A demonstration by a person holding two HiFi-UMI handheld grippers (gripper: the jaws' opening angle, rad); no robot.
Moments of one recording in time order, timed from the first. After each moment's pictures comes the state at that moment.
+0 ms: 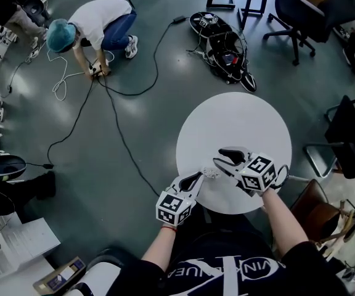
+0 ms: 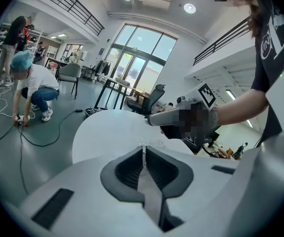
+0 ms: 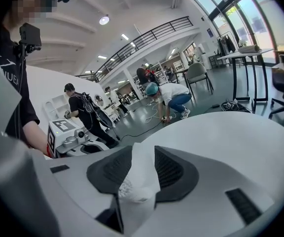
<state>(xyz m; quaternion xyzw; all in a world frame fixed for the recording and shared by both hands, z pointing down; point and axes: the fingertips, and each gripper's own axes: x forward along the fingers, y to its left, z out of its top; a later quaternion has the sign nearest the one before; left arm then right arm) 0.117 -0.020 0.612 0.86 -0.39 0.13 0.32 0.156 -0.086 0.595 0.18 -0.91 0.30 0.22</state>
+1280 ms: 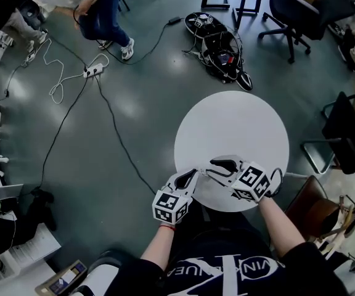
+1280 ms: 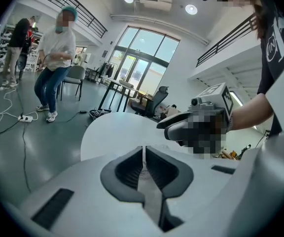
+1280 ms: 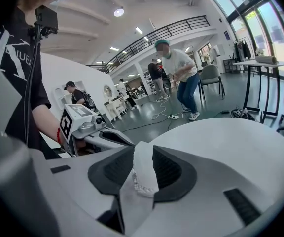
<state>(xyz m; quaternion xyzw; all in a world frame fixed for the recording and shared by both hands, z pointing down) 0.104 -0.025 0.609 0.85 -0.41 0.13 0.32 0.136 -0.042 0.581 0.13 -0.93 0.25 0.25</state>
